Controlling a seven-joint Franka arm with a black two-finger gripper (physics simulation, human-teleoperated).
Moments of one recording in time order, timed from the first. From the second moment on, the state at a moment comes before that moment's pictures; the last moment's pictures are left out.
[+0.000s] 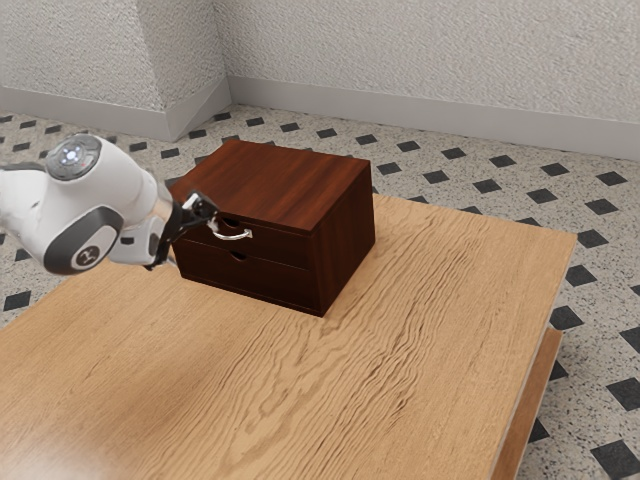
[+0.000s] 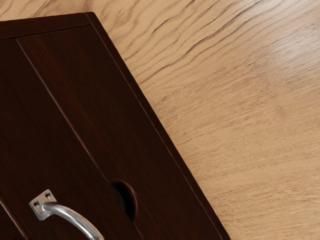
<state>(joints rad) 2.90 0.19 -2.80 -2.47 0.44 2.87 1.77</state>
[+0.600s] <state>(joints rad) 2.90 0.04 -2.74 -2.39 0.44 2.99 1.75</state>
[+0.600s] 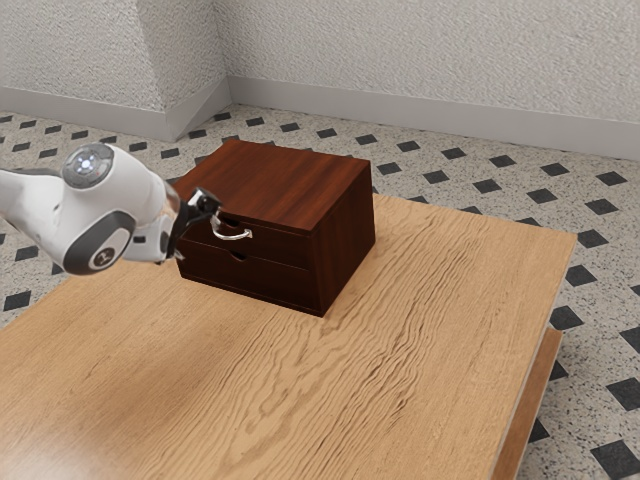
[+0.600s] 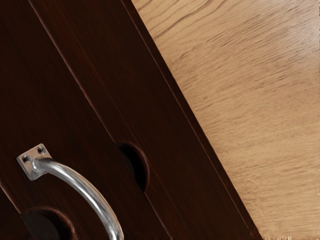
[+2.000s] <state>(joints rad) 2.90 -0.13 -2.74 -2.31 0.44 3.06 1.74</state>
